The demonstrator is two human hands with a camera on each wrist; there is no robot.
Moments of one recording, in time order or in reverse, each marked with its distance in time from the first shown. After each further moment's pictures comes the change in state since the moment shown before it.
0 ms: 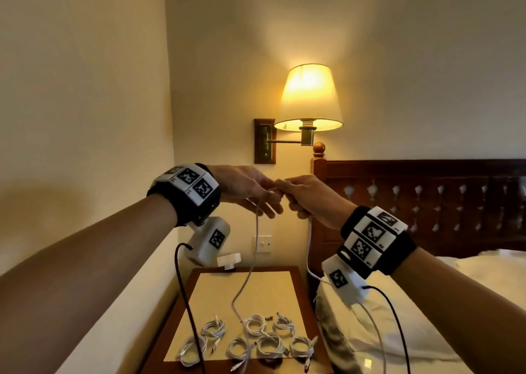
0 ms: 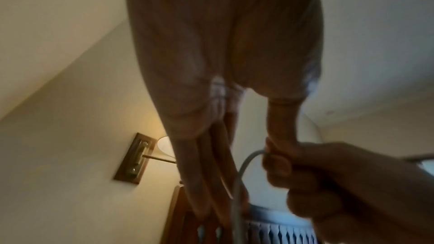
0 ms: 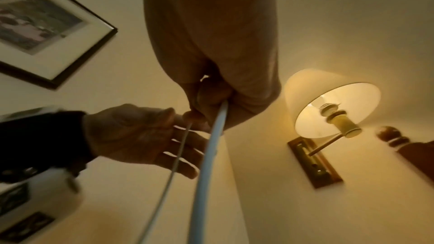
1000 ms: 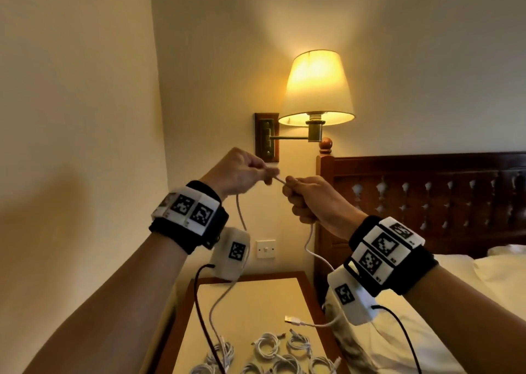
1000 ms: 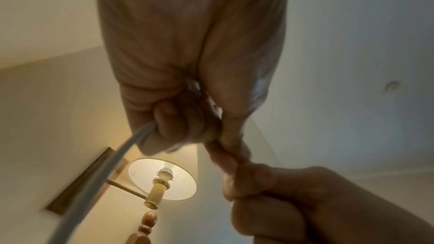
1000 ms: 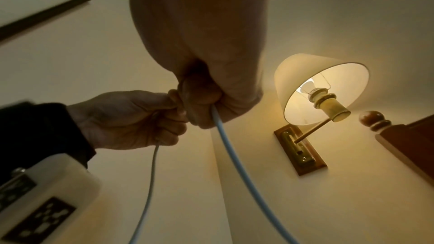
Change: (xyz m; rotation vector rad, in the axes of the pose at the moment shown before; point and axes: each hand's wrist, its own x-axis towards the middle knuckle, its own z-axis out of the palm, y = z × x) left_hand 0.039 -0.051 -0.041 0.037 0.560 0.171; right_hand 0.054 0.012 0.028 0.207 0.009 0.019
